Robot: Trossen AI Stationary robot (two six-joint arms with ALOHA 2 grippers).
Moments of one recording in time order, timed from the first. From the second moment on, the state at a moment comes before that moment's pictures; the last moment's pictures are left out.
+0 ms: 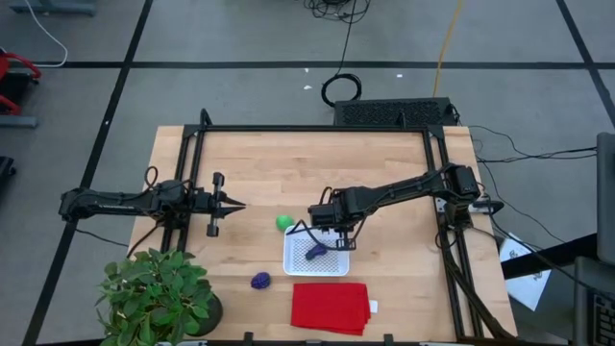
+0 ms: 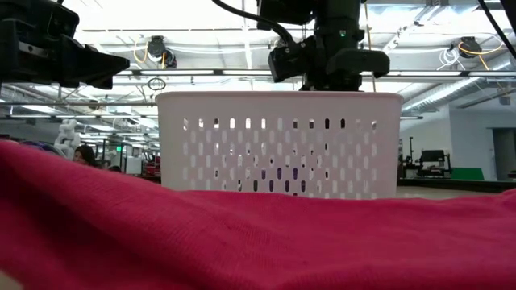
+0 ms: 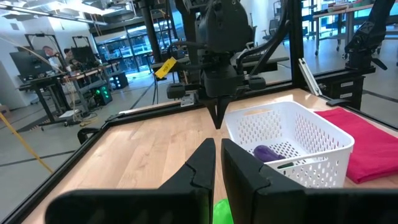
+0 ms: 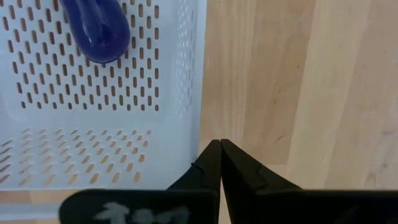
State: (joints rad) left arm 0.03 0.23 0.01 0.24 0.10 0.20; right arm 0.12 1.92 1.49 -1.09 0.10 0.08
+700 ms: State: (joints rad) left arm 0.03 0.23 0.01 0.24 0.10 0.20; right arm 0.11 1.52 1.34 -0.57 0.13 -0.06
